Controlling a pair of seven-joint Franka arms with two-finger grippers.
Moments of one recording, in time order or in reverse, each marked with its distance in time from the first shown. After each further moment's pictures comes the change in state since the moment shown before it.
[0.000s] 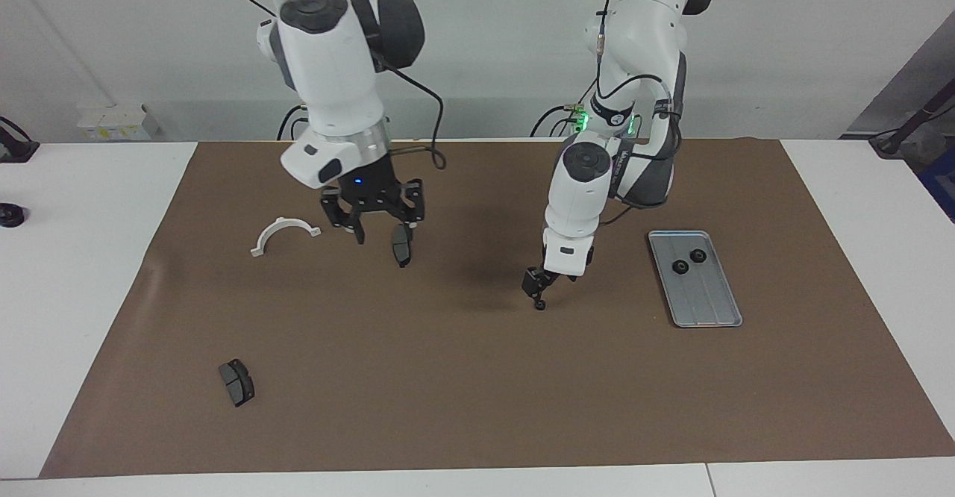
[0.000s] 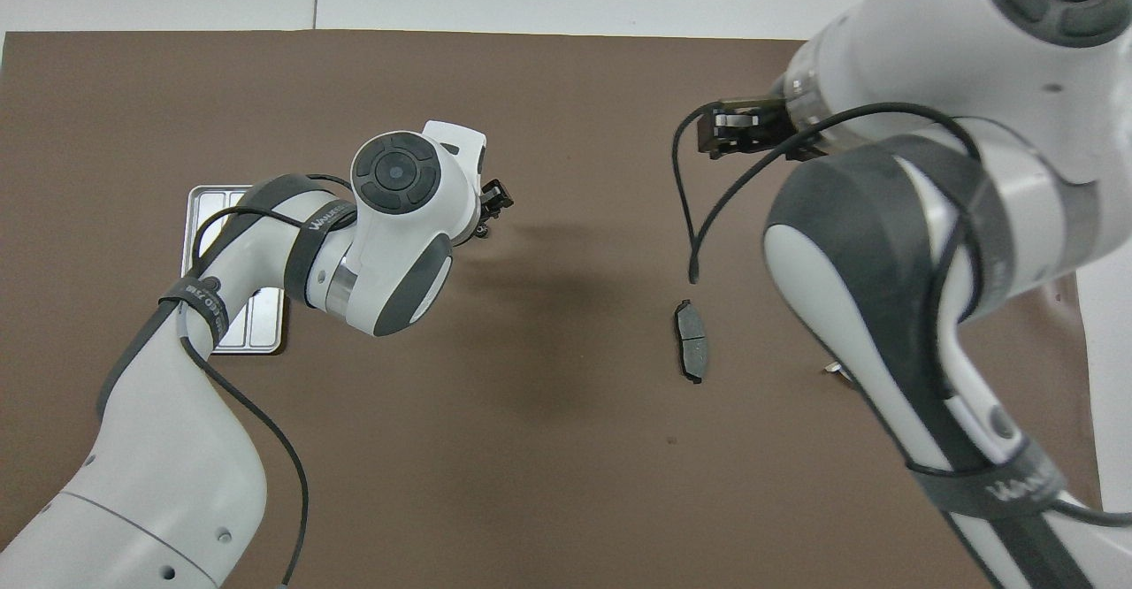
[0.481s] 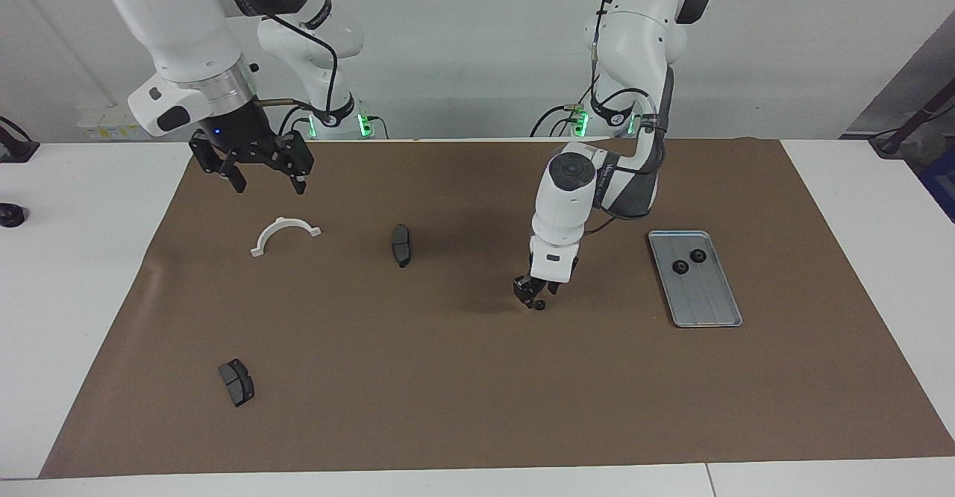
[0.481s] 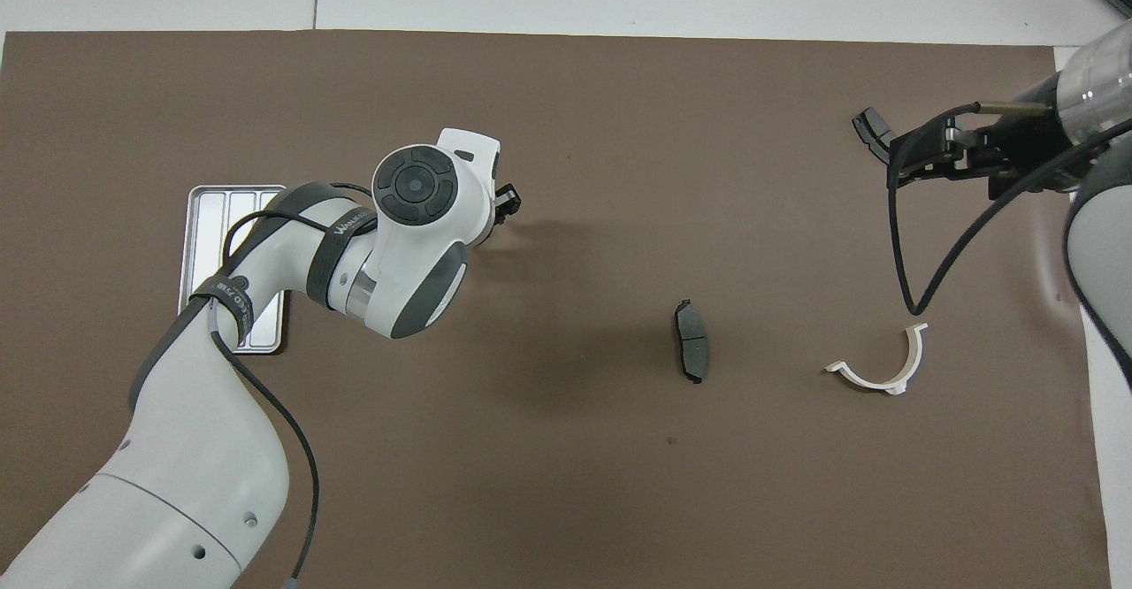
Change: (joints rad) left arm -0.013 0.028 0.006 -0.010 0.001 0.066 -0.020; right arm -0.180 -0.138 0.000 -0.067 0.043 -0.179 -0.080
